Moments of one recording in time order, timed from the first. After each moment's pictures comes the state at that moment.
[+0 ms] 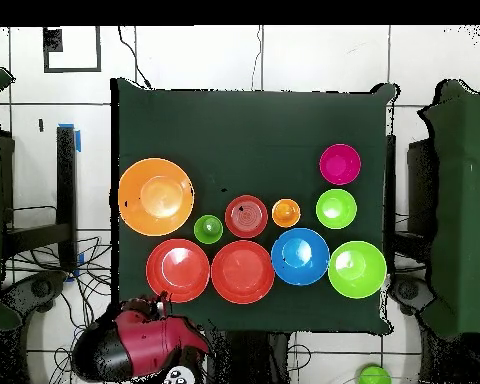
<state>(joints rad) 0.19 -0.85 -0.02 2.27 -0.01 0.07 1.79</state>
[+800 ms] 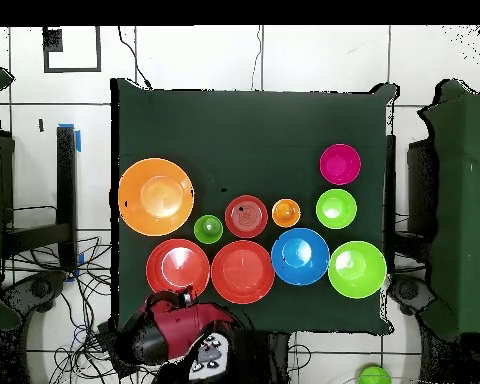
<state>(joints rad) 0.08 -0.70 -0.03 2.21 -0.18 0.02 1.79</state>
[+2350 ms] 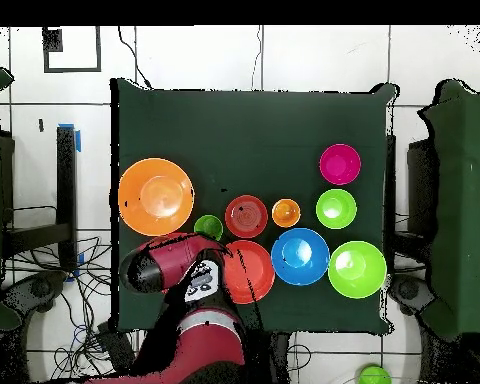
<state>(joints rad) 0.06 -0.53 0.03 1.83 -0.25 0.20 1.79</state>
